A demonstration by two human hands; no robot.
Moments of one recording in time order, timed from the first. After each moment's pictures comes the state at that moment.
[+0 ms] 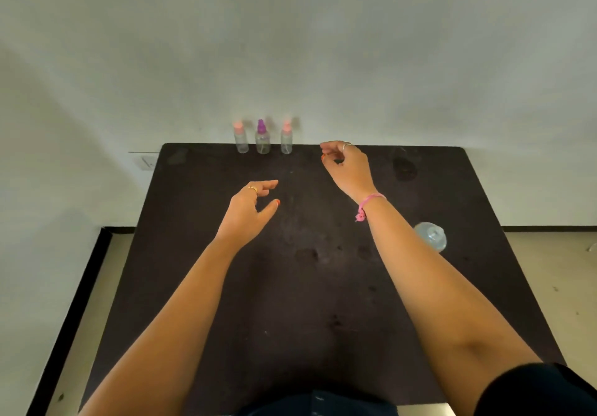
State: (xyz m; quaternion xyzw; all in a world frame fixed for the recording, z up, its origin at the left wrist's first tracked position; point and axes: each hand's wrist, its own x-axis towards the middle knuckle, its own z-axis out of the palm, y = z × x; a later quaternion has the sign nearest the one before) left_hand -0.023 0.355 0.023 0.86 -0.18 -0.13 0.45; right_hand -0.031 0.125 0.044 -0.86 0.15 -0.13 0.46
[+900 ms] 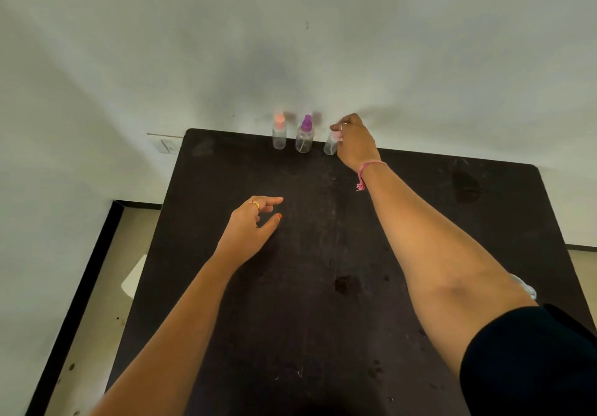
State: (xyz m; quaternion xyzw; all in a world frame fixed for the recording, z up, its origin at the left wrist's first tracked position) left_hand 0.042 0.411 -0.028 0.86 -0.12 -0.19 0.46; right_hand 0.131 0.152 -0.007 -0.96 0.13 0.02 0.24
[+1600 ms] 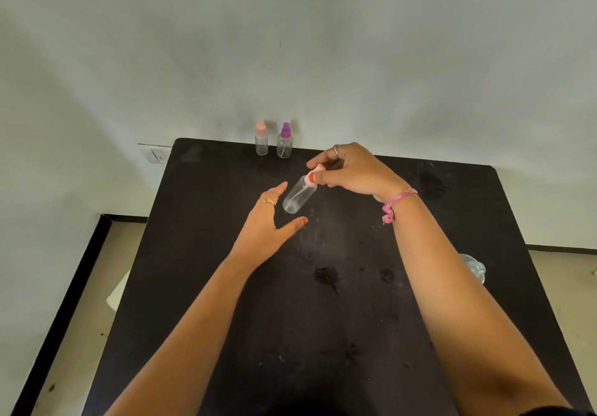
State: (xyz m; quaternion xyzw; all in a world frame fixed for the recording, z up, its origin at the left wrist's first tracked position) left_hand -0.003 0.364 0.014 0.84 -0.14 -0.19 0.48; right_hand 0.011 0.167 0.105 -0.90 0.06 0.13 0.42
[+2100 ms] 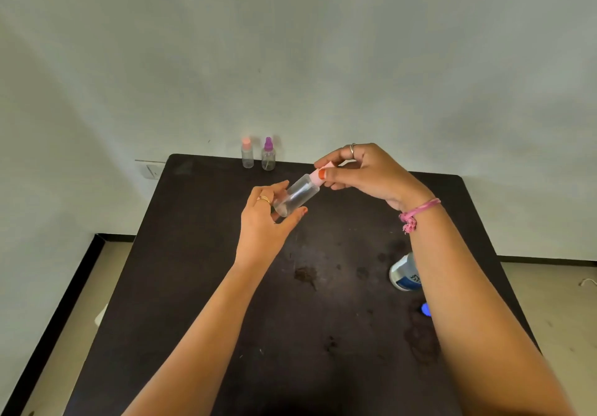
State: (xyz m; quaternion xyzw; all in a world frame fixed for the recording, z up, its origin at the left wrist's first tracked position) left_hand -0.067 0.332 0.076 0.81 -0.11 -0.01 0.58; right_hand -0.073 0.142 0.172 -0.85 0.05 0.07 0.52
